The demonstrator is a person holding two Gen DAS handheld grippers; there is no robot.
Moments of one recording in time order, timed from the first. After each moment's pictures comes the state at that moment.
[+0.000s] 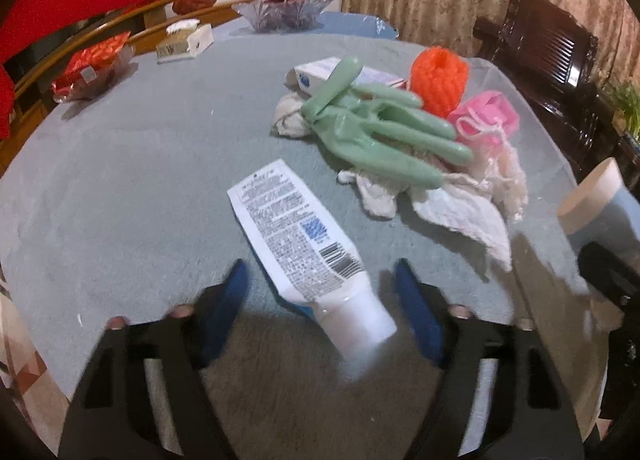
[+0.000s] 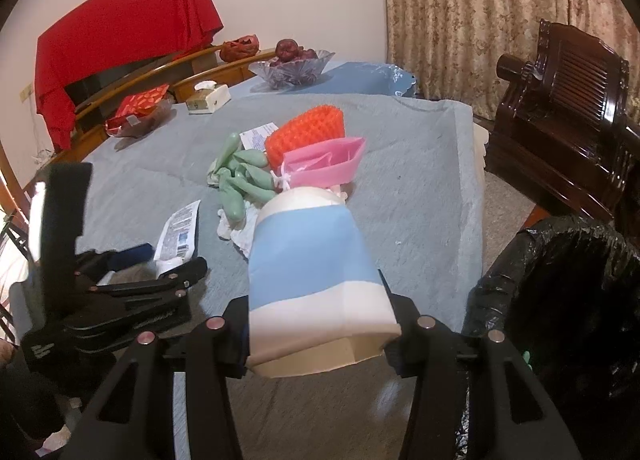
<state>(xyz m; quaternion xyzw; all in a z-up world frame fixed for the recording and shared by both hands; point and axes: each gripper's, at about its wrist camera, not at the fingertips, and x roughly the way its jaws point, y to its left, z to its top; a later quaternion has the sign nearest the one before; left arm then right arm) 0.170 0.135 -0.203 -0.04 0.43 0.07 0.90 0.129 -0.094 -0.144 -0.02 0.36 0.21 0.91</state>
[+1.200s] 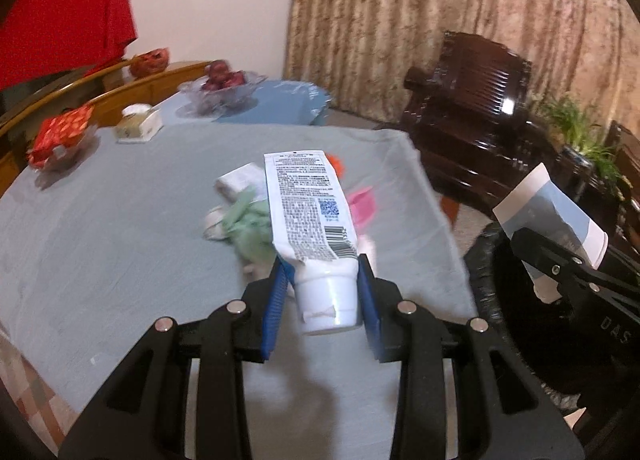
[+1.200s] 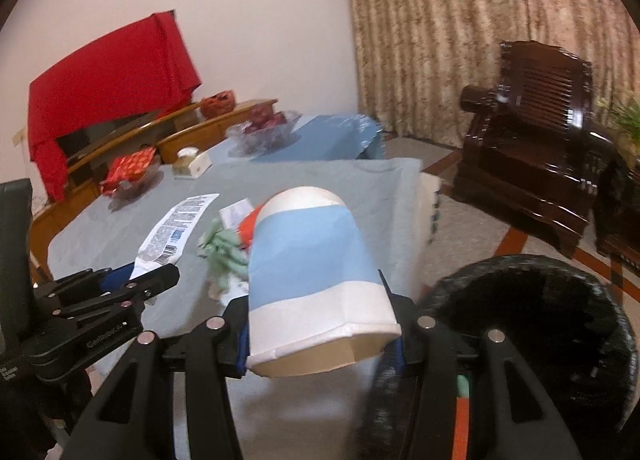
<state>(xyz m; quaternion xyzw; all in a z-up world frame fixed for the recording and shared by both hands) 0.141 0.070 -0.102 -0.03 0.33 -0.04 0.94 0.107 -0.162 -0.074 0.02 0.28 0.17 0.94</state>
